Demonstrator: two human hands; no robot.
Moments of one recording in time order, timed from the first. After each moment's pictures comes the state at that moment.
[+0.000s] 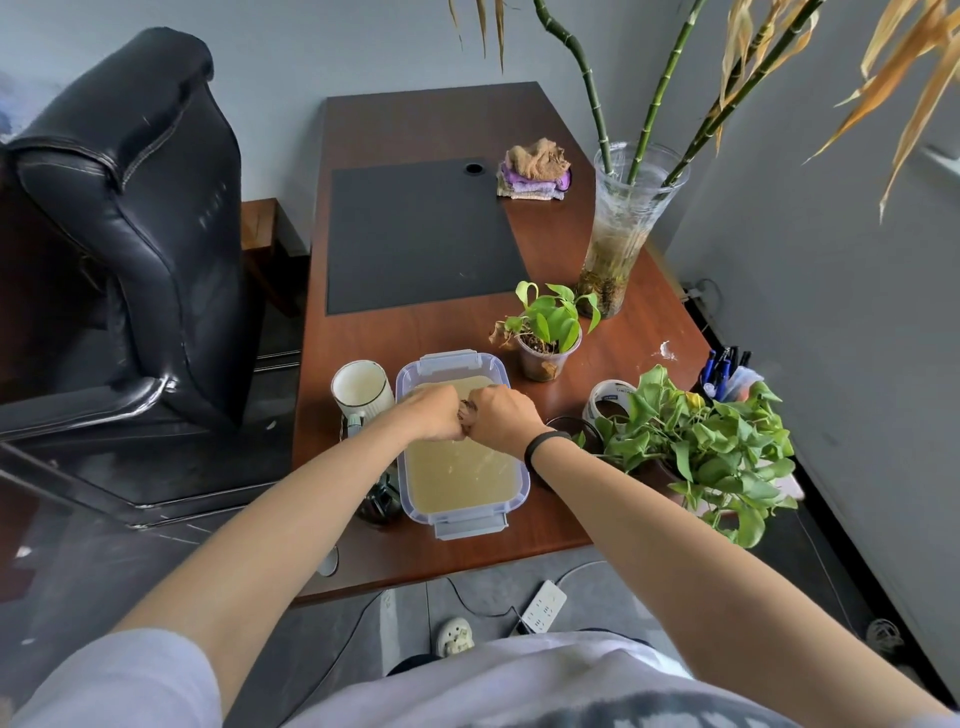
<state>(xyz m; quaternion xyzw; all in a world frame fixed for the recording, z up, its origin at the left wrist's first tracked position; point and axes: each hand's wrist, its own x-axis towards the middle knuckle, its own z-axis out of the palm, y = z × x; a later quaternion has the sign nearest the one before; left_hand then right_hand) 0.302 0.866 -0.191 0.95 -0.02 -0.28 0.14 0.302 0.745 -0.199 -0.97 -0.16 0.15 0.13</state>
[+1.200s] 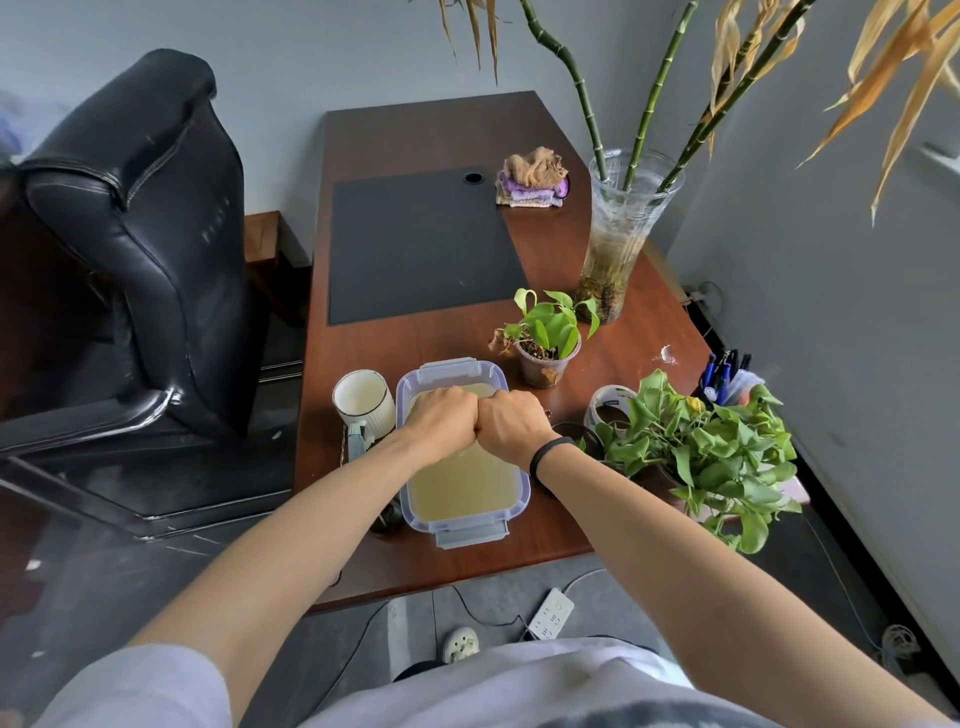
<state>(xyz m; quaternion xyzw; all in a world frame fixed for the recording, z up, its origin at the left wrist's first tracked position) 0.296 0.849 -0.191 0.99 -0.11 -0.12 0.03 0.302 0.735 -0.201 -0.97 -0.25 0.06 0.00</state>
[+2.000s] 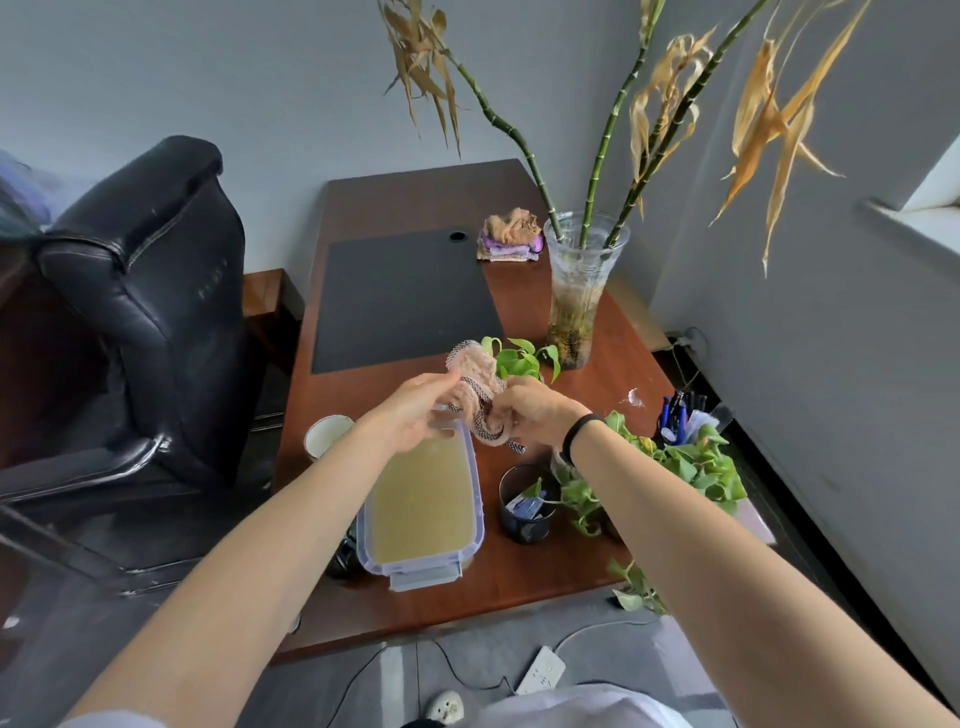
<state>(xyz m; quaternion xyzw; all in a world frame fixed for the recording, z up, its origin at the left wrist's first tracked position) 0.328 0.820 -0.139 0.67 0.17 -0.19 0.69 0.354 0.655 -0.158 -0.67 0.05 0.31 0.67</state>
